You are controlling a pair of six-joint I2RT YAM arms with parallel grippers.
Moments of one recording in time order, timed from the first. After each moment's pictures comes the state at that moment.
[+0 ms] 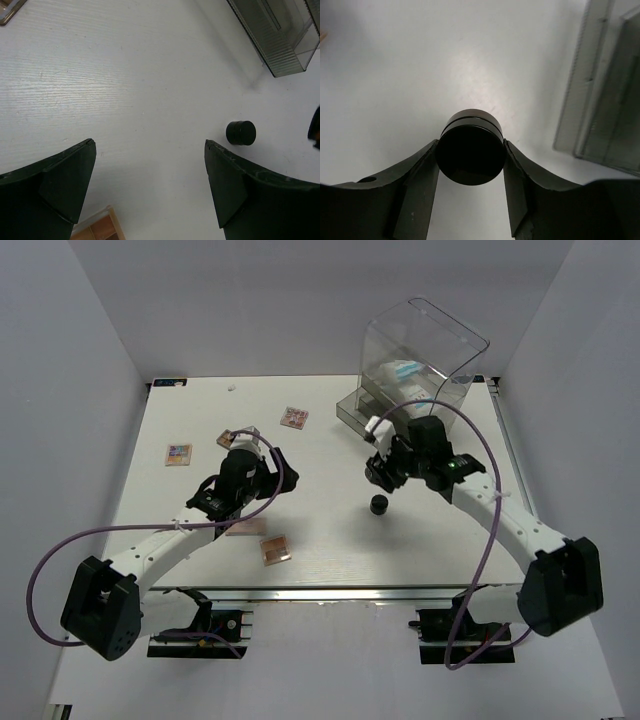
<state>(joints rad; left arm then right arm) -0.52 1.19 0.72 -0.04 -0.11 -0.62 0.47 1.26 0.97 -0.44 -0.41 -0.52</state>
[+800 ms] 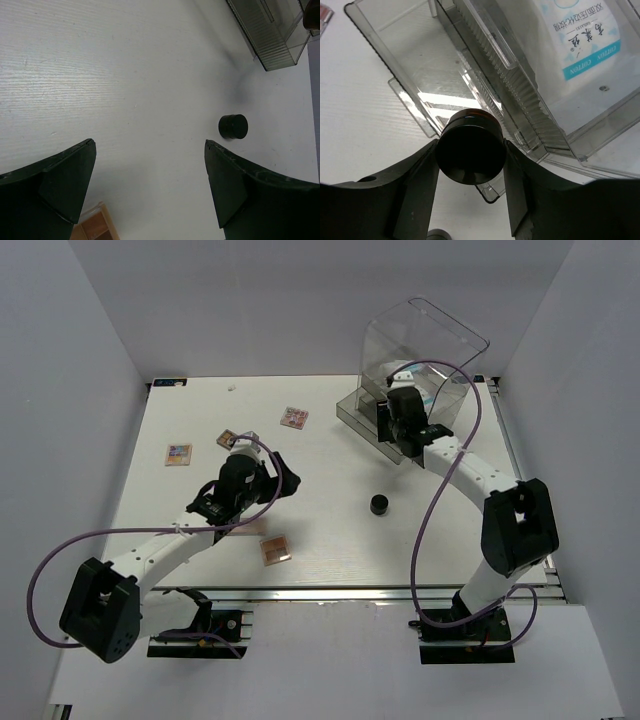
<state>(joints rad) -0.52 1.17 0.66 0.02 -0.06 -0.66 0.45 1.66 1.27 -0.19 0.30 0.09</state>
